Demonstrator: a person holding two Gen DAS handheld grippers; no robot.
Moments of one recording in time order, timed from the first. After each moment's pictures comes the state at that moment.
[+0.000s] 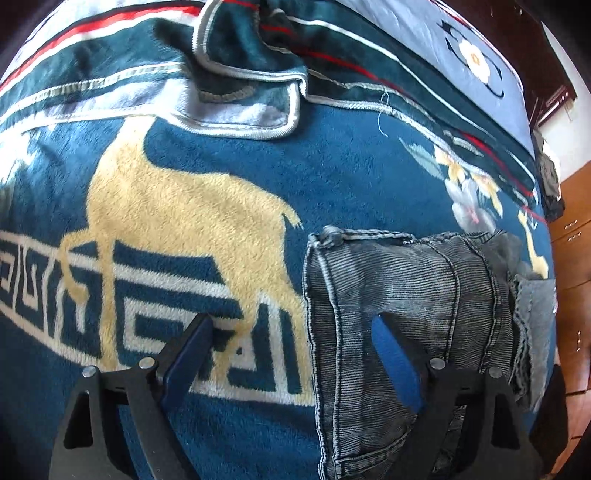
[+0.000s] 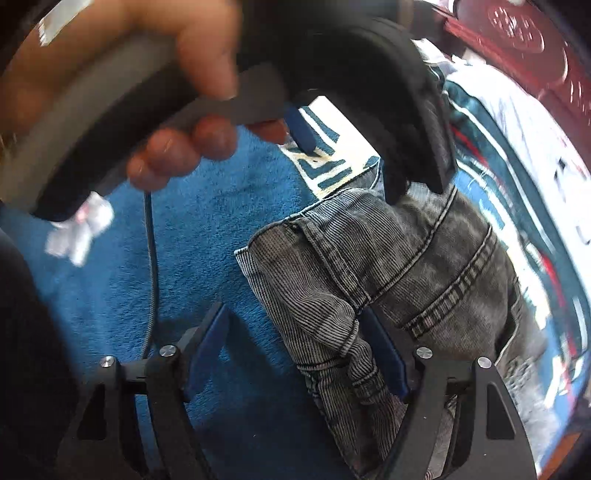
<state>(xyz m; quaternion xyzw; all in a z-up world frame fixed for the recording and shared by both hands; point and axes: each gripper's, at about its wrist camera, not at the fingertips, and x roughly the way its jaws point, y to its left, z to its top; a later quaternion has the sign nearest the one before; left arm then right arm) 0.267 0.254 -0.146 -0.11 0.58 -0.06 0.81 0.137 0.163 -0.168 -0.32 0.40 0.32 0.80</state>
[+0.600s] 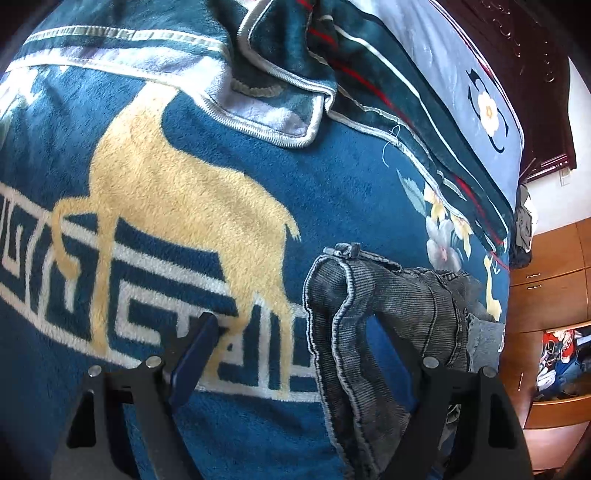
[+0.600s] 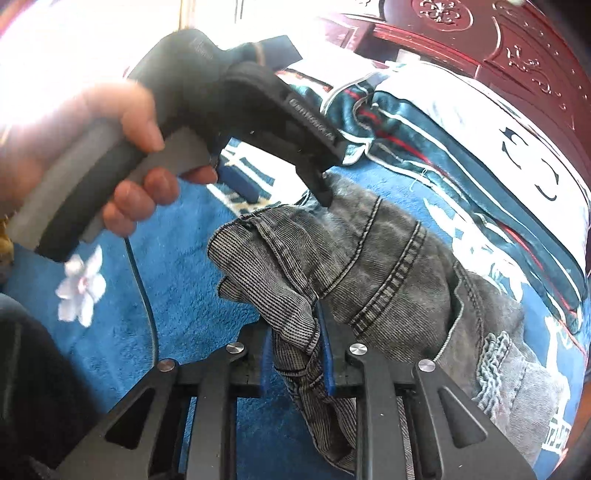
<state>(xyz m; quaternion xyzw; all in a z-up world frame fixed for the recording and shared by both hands) 0.270 0.286 -0.140 -0.24 0.59 -0.08 0.77 0.146 0.123 -0.117 -0.21 0.38 0.28 0.86</state>
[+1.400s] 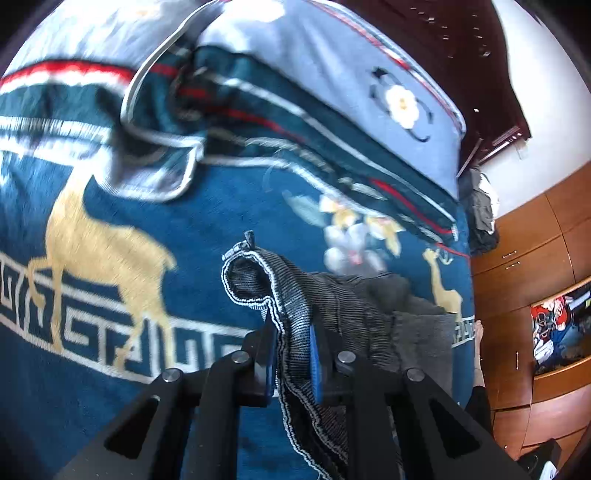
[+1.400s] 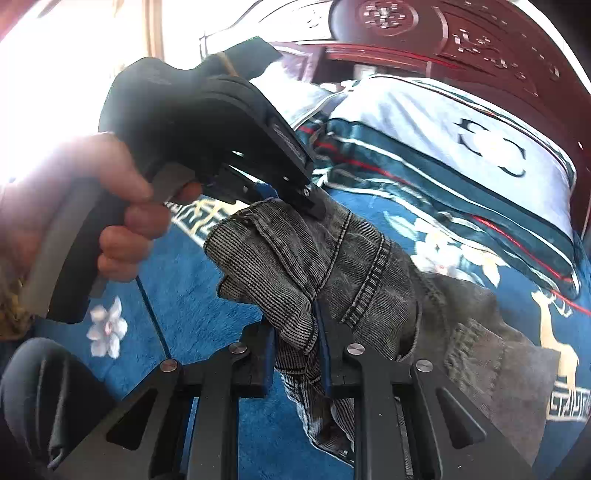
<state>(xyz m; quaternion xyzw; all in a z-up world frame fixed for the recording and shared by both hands) 0.262 0.215 -0.055 -0.21 0.53 -0.14 0.81 0.145 0.074 -0.070 -0.11 0.36 0.27 0.89</state>
